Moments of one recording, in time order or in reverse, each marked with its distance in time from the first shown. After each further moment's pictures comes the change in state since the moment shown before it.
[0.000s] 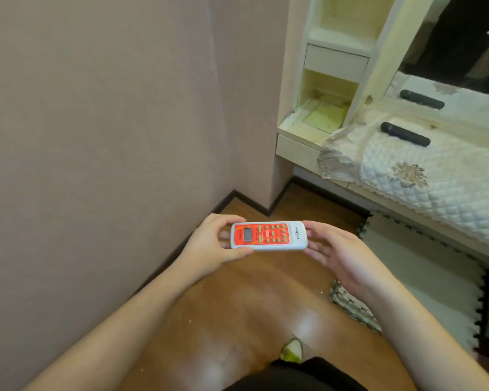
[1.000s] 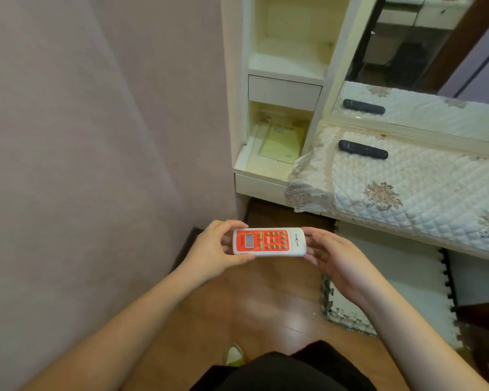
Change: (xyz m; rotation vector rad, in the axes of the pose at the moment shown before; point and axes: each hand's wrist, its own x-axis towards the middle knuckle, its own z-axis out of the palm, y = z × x) left_hand 0.283 0.002 -0.021 0.035 -0.334 0.171; right_hand 0.185 -0.085 -0.011 0.241 0.295 0.038
